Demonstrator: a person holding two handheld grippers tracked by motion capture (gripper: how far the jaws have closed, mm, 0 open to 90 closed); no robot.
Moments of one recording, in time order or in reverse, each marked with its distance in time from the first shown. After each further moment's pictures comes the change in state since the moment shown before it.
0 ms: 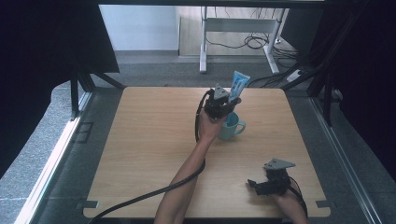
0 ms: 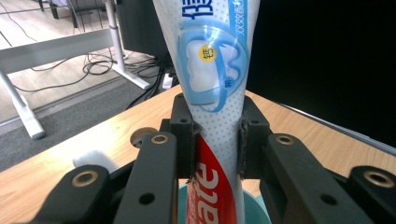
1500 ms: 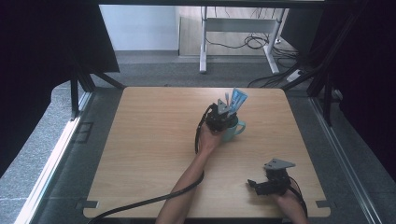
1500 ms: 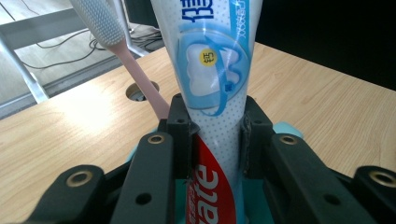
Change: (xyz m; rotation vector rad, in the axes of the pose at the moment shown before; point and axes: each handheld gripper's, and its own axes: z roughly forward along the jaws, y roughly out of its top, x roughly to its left) left arm -0.014 -0.047 0.016 0.110 0.045 0.025; right arm 0.000 0.000 0.000 0.001 0.000 -0.001
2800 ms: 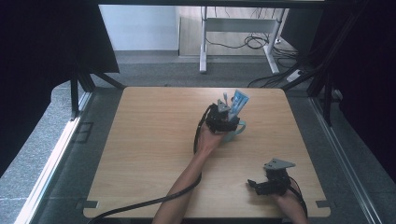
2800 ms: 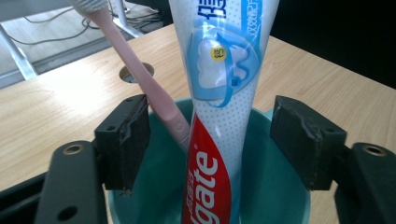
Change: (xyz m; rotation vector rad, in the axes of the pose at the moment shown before) left arm 0.002 0.001 -0.001 0.059 -0.030 -0.065; right arm 0.000 0.000 0.000 0.000 0.000 -0.001
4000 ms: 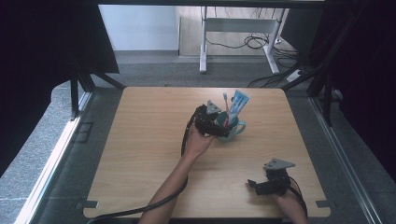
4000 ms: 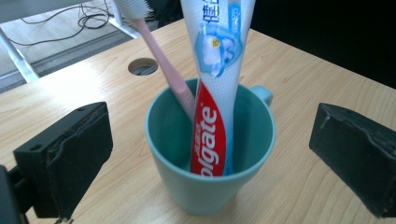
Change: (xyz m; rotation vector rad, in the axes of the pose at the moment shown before) left arm 0.006 -0.005 -0.050 0.002 -0.012 0.023; right arm 0.000 0.000 0.000 0.000 -0.001 0.000
